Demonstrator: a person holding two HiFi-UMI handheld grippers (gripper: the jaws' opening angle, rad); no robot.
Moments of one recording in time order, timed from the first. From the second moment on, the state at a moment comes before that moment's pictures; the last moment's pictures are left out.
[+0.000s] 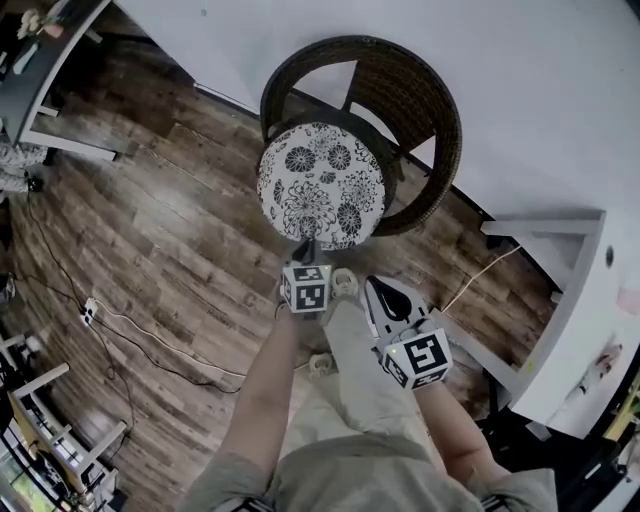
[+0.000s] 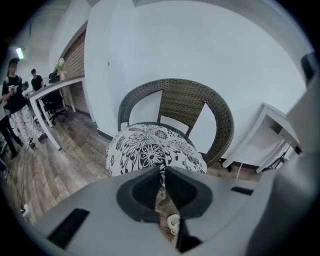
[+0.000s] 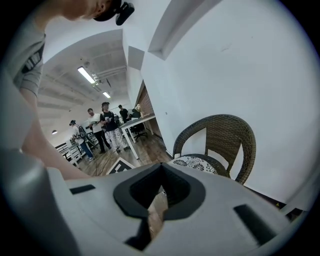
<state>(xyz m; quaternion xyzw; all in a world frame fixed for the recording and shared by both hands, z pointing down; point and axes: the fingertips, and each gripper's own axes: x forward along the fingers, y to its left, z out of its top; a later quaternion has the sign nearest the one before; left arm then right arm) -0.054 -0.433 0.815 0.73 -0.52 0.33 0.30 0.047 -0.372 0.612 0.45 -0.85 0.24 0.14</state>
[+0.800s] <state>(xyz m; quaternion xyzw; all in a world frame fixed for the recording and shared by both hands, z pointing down) -0.070 -0.358 0.636 0.76 -0.55 0.25 0.23 0.043 -0.285 0.482 0.47 -0.86 0.15 0.11</state>
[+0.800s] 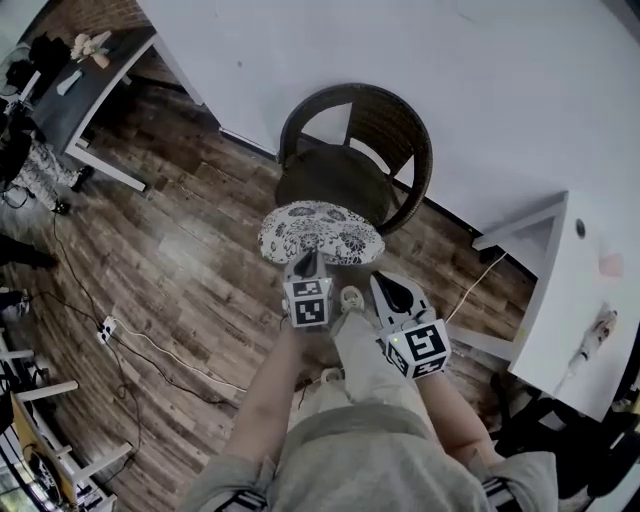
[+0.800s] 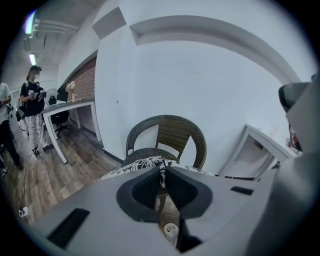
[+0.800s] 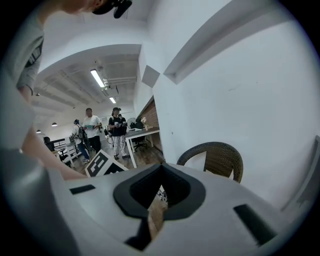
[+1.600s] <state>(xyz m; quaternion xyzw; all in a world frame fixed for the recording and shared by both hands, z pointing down) -0.087 -0.229 0.474 0.80 -0.55 0.13 0.21 0.045 -0.184 0.399 0.50 -0.86 0.09 0.08</state>
